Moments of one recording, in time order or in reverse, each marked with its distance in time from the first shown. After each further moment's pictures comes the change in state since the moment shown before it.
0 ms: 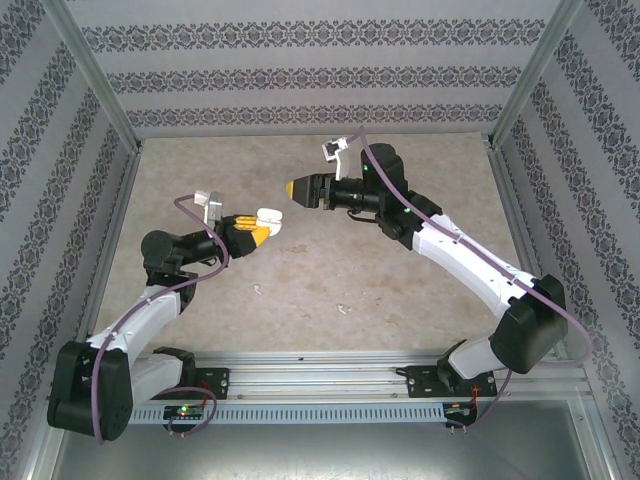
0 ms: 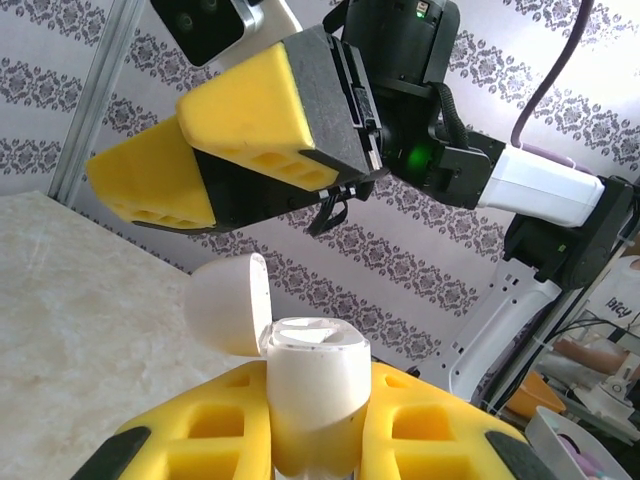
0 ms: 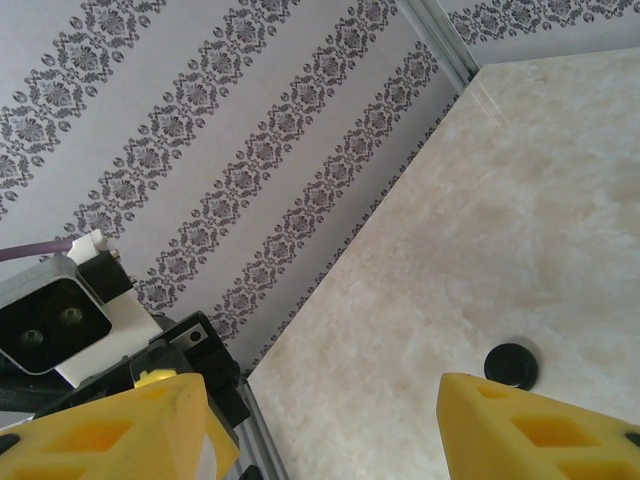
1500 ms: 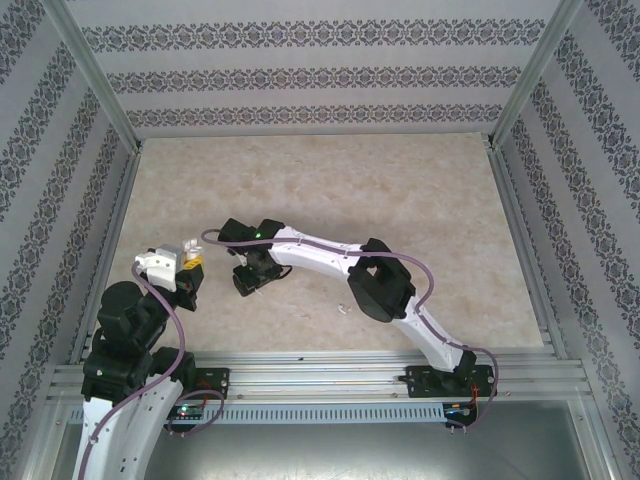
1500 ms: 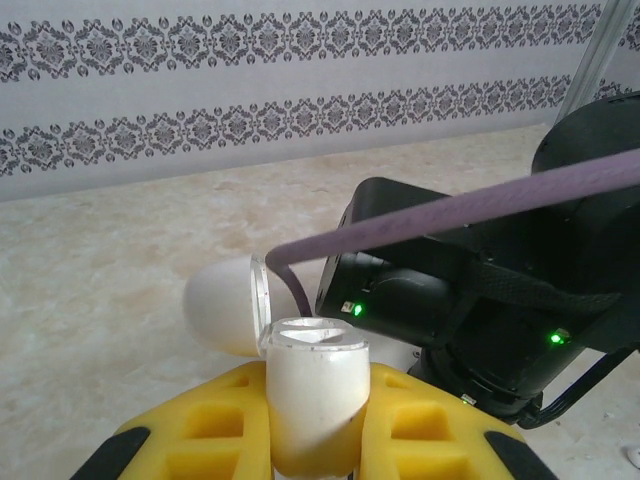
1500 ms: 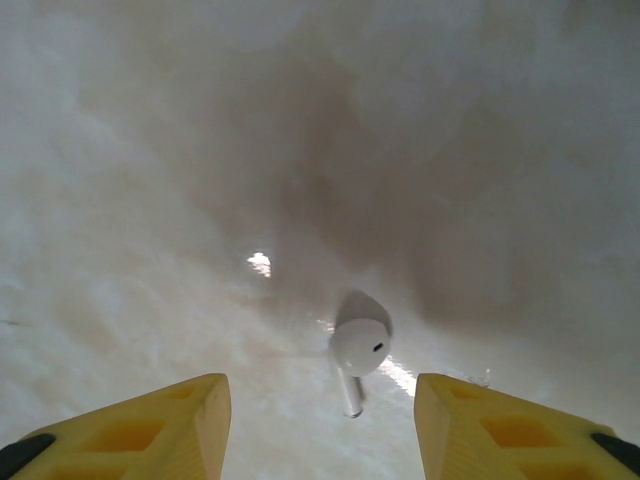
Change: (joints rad) left arm 0.000 -0.848 0.175 -1.697 -0.968 0.858; right arm 0.420 0.915 0.774 -0.939 0.444 -0.222
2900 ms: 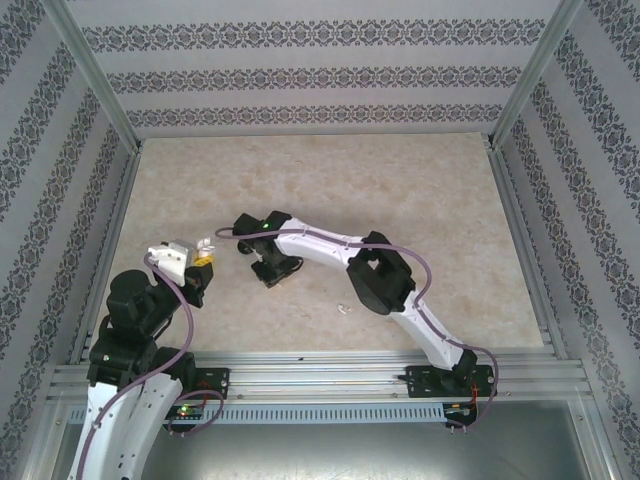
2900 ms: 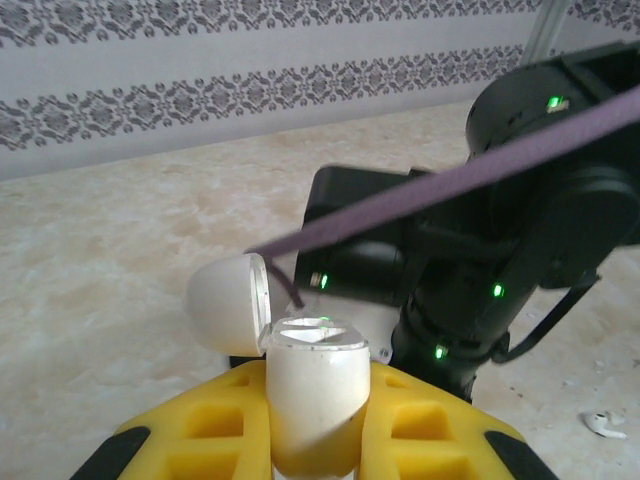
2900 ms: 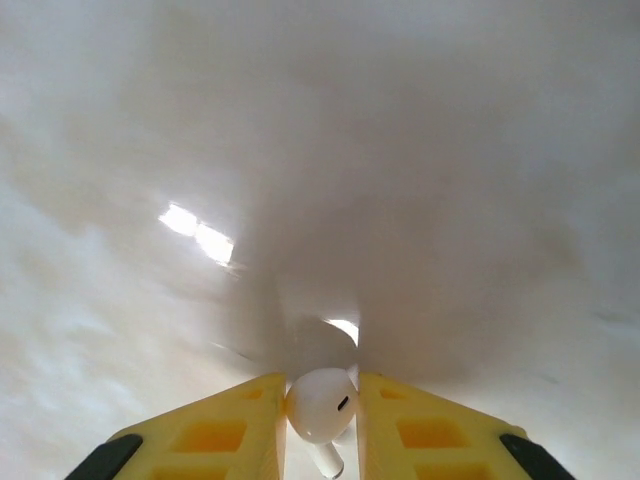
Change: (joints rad) left arm 0.000 0.090 -0.027 0.060 0.113 0.011; right arm -0.091 -0.008 -0.054 -0.106 0.064 -0.077
